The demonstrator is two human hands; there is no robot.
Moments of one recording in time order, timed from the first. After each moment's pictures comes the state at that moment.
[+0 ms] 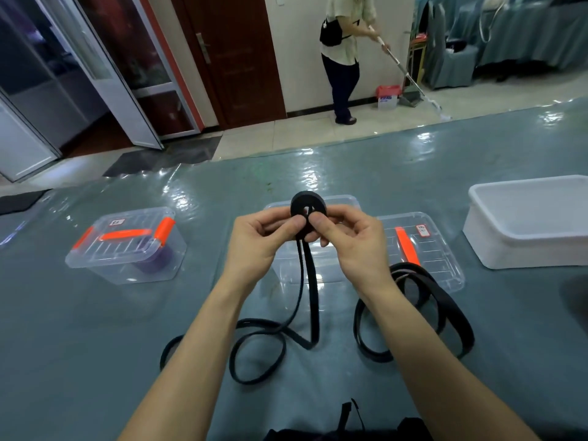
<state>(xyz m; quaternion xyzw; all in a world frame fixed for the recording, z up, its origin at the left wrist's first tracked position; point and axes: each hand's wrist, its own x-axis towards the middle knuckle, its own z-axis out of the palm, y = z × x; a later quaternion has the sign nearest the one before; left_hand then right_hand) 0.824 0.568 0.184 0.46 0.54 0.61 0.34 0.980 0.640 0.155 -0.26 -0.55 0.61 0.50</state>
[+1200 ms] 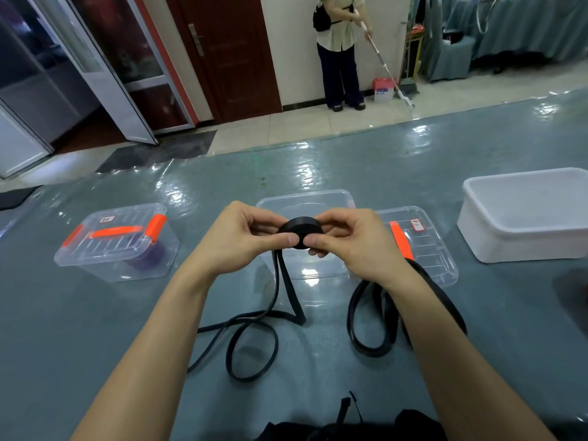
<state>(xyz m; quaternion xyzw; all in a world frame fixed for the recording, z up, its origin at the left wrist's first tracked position) 0.798 0.568 0.207 0.58 0.63 0.39 0.34 1.014 0.661 0.161 -0.27 -0.71 0.56 0.34</state>
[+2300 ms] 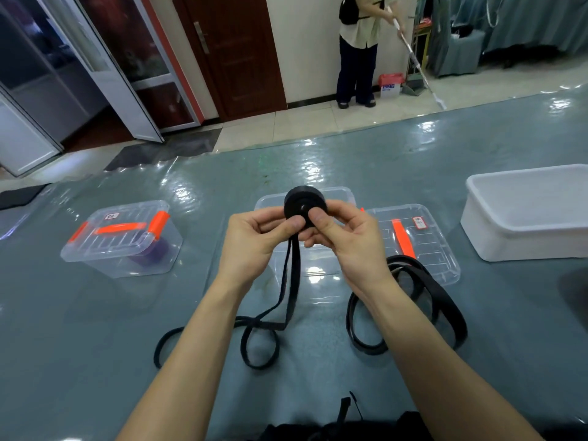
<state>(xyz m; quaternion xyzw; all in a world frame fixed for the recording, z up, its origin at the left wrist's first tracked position) 0.840 0.571 0.177 0.44 0.58 0.60 0.33 0.996 0.647 0.148 -0.22 -0.49 0.69 0.48</state>
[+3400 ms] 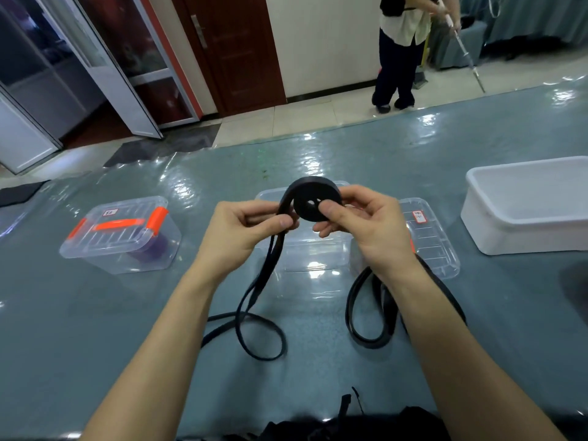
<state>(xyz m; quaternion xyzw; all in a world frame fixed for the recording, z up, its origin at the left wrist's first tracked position) 0.815 0.563 0.191 0.52 0.61 0.51 0.33 1.020 0.661 0.159 -0.22 -0.54 0.65 0.48</state>
